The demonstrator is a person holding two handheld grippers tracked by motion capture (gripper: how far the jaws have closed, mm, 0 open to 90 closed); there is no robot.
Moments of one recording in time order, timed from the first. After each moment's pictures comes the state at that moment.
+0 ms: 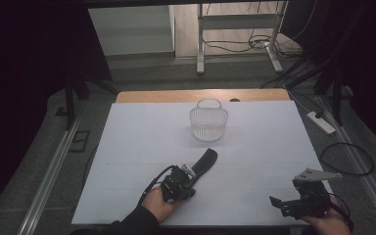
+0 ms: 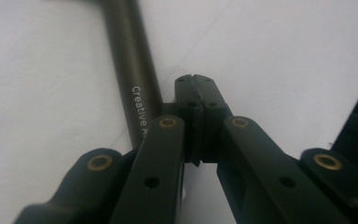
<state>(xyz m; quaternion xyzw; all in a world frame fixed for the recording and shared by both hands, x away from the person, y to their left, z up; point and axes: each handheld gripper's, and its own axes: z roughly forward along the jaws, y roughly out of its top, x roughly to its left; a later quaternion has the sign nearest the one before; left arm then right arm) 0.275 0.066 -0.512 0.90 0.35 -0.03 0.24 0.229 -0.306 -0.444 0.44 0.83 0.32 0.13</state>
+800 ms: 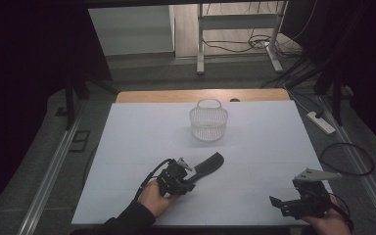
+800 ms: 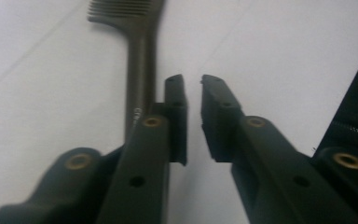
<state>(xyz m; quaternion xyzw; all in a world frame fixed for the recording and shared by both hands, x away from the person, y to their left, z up) 0.279 0.073 -0.489 0.90 0.34 -0.02 0.27 0.229 -0.306 -0.444 0.44 0.83 0.32 0.13</state>
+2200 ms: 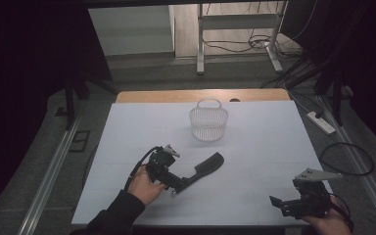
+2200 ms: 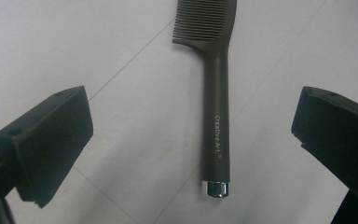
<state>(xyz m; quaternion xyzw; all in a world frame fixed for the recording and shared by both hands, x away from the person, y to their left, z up) 0.305 0.106 -0.476 0.89 0.36 0.02 0.28 0.228 -0.307 -0.443 0.44 0.82 0.33 0.13</state>
